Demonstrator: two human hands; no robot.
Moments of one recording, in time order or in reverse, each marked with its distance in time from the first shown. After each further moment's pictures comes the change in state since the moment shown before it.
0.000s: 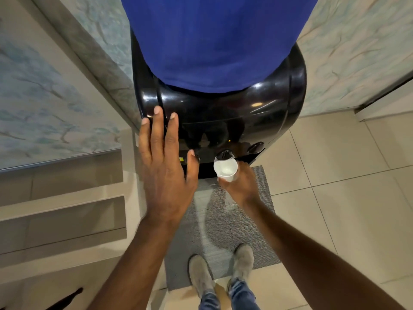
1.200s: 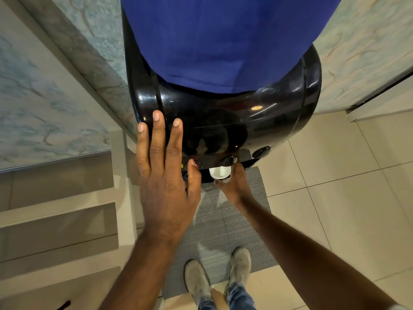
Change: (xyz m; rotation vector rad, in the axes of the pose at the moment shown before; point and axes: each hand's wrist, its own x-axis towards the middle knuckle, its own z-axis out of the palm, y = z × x) left_hand -0.002 -0.012 0.012 -0.030 0.031 0.060; right_hand 0.034 0.021 0.036 -0.039 -0.042 -0.008
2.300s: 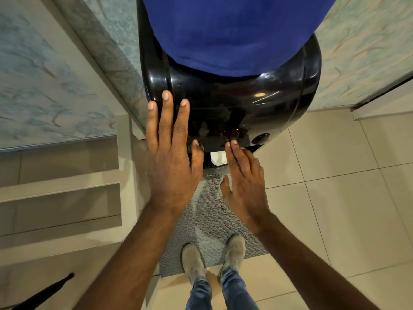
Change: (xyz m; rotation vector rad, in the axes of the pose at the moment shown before) left_hand -0.001 0.005 -0.005 -0.037 -0.022 -0.041; right_hand -0.099 -0.068 -0.065 -0.573 0.256 -0.563
